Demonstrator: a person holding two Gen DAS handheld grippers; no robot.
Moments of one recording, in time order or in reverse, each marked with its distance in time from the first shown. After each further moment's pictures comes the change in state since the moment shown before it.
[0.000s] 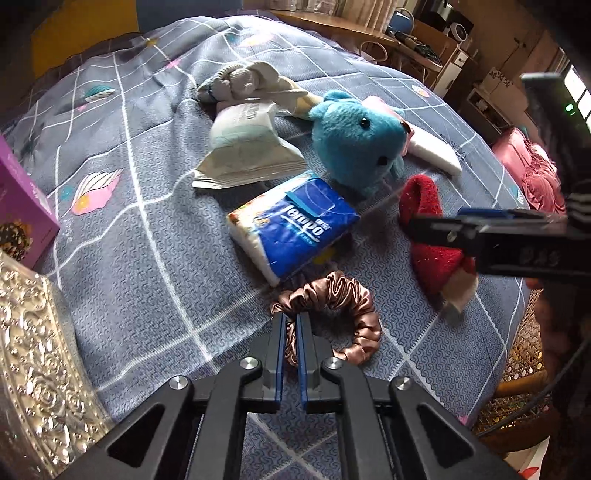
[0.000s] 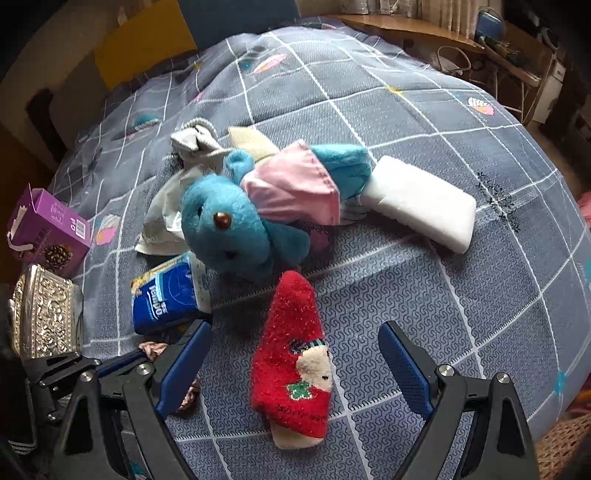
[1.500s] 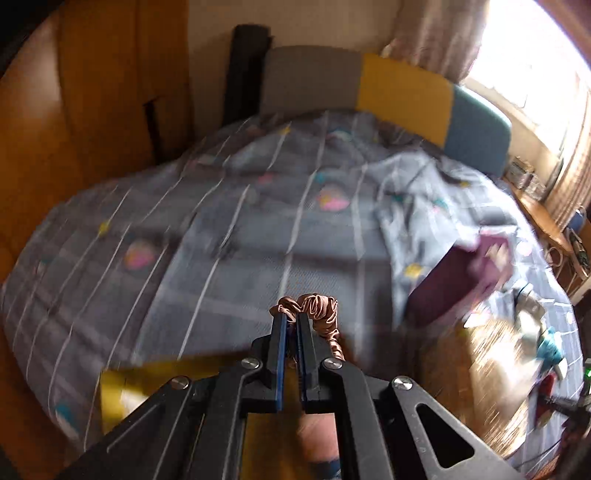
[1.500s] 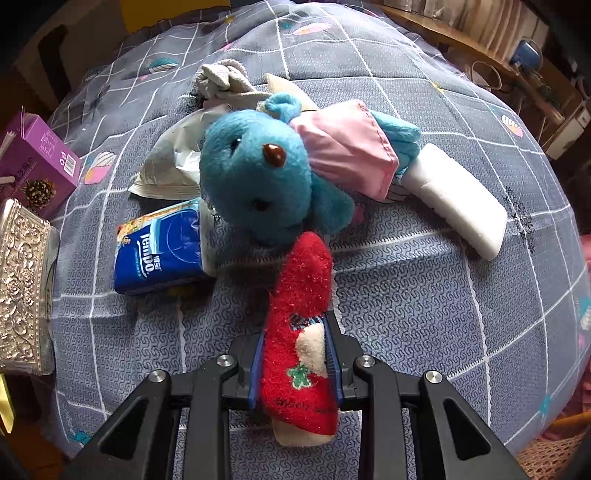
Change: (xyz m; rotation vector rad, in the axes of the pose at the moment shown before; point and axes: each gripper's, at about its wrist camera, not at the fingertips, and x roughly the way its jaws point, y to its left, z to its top) left arm -0.234 0.309 -0.161 -0.687 -0.369 0.477; right arm 0.016 0.032 -0.007 -0.159 0.051 -0.062
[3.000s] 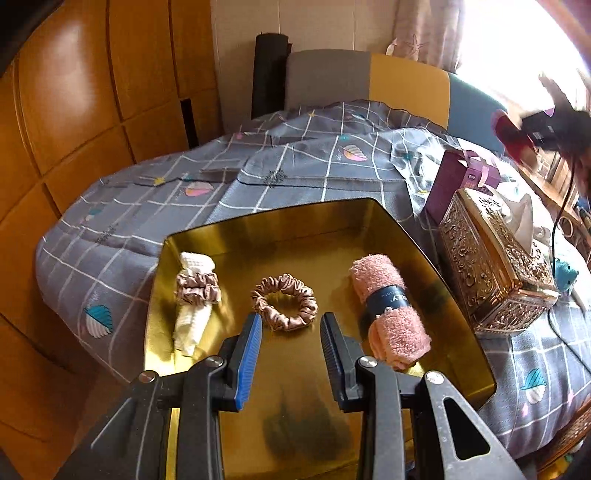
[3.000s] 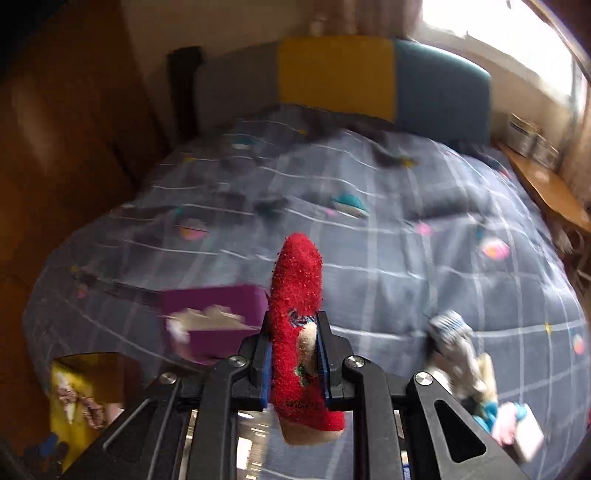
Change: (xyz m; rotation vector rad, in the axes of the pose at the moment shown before) left arm -0.070 0.024 -0.150 0.035 -0.077 0.090; right arm -0.132 0.264 0.147 -0.356 -0.344 0.294
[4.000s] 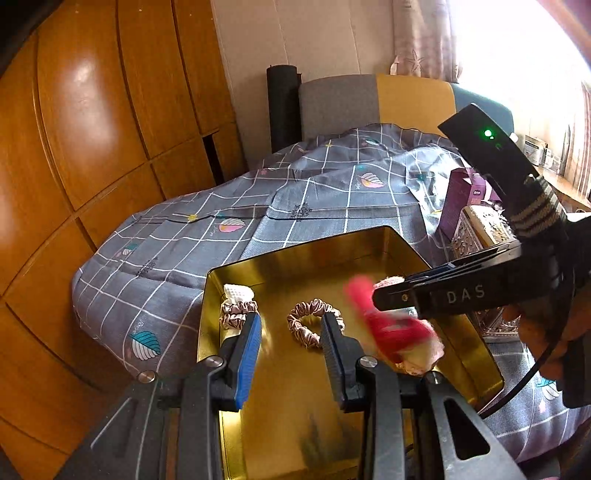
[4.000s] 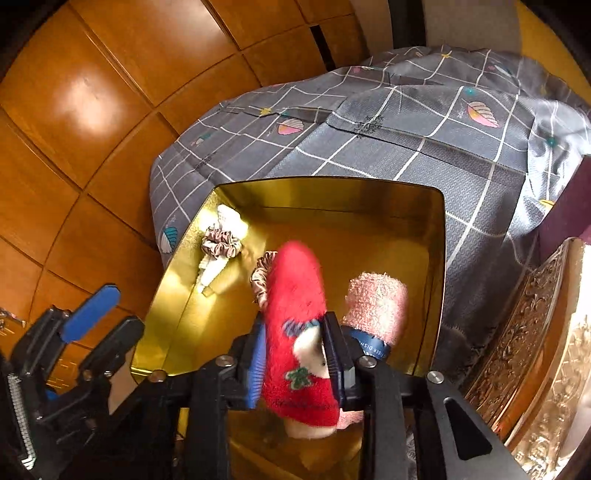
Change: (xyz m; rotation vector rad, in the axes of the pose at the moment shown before) left arm -0.041 -0.001 0.002 0.052 -0.113 0.122; right arm 0.046 0.234 -0.165 -0.300 0.275 0.478
